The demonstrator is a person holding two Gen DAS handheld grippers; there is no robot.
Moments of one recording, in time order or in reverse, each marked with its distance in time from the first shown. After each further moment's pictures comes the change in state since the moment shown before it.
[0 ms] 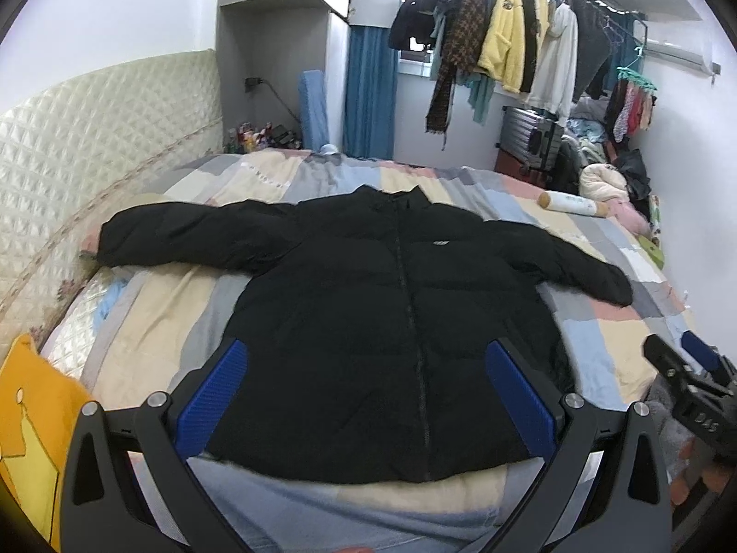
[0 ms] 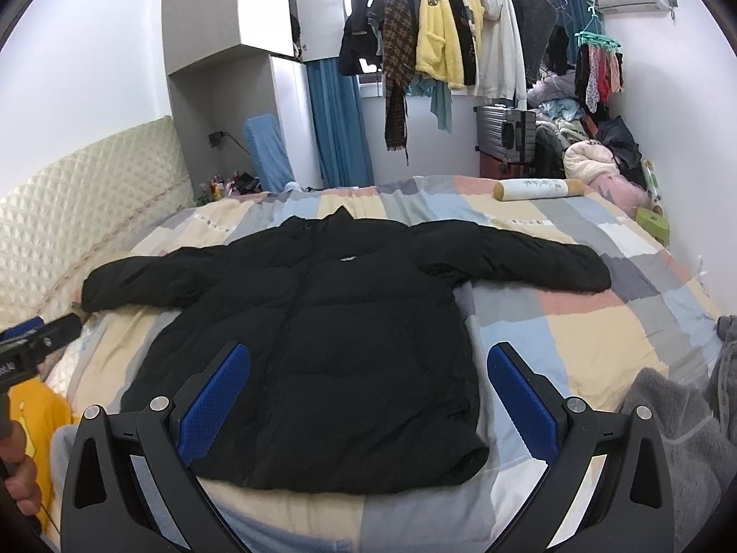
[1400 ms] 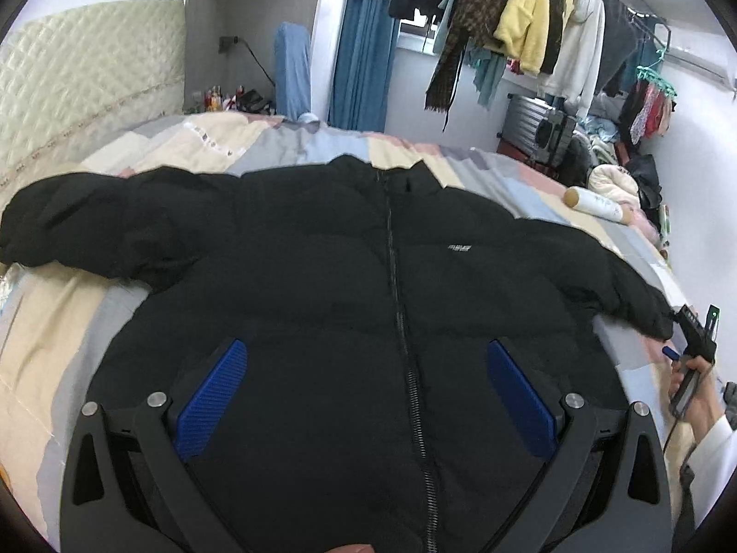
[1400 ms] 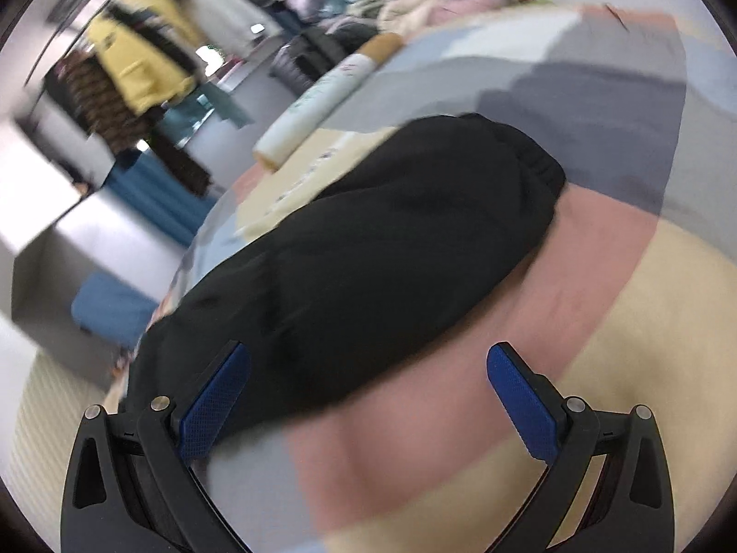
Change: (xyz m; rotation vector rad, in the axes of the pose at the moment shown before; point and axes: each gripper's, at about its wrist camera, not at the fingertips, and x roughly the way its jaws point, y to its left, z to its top) left arm 0.244 -0.005 0.016 -0.060 0.047 -0.052; right arm 0.335 -0.450 -0.017 0.790 0.055 -0.061
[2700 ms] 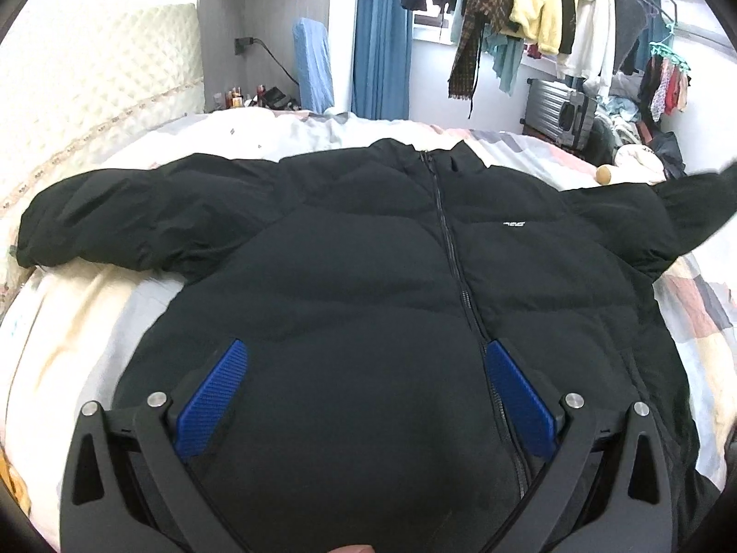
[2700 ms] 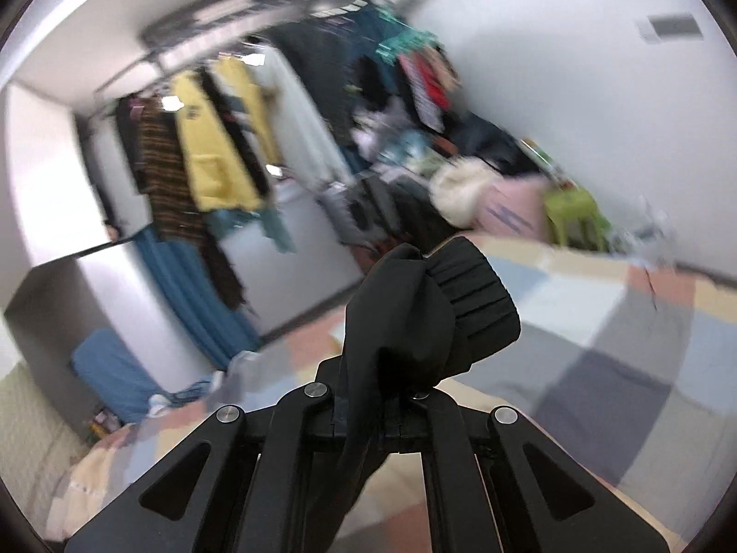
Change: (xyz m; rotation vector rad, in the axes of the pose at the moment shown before) left arm 0.010 0.048 -0.012 0.061 0.000 0.087; right arm -0.134 0.209 0.110 -0.300 -0.440 -0.005
